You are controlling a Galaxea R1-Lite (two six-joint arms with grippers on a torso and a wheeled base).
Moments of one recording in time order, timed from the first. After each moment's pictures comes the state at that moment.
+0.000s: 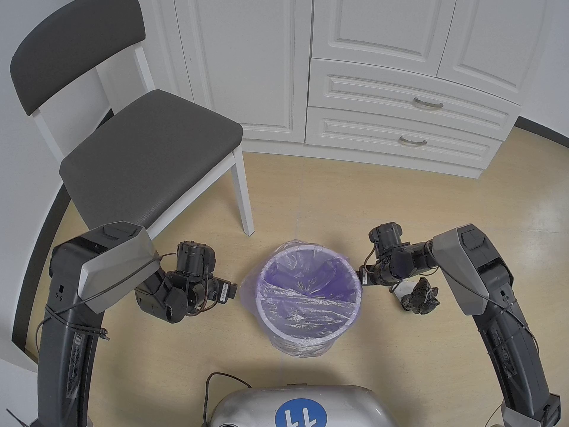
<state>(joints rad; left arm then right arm) -0.31 2.56 -1.19 -0.74 0.14 0.08 0.26 2.84 -2.00 0.04 -0.14 0.22</state>
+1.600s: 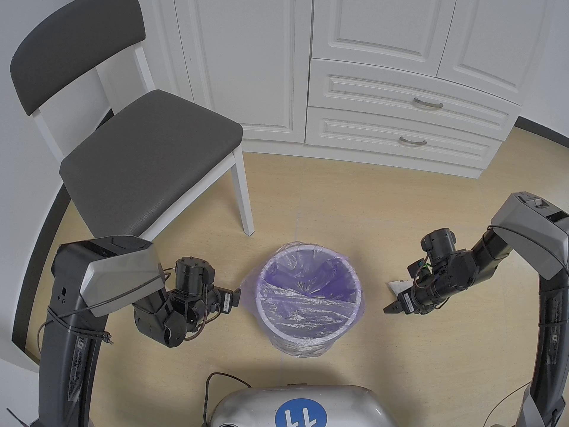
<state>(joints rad) -0.35 2.55 -0.98 -1.04 0.16 0.00 0.16 2.35 -1.13 -0.22 0.11 -0.22</state>
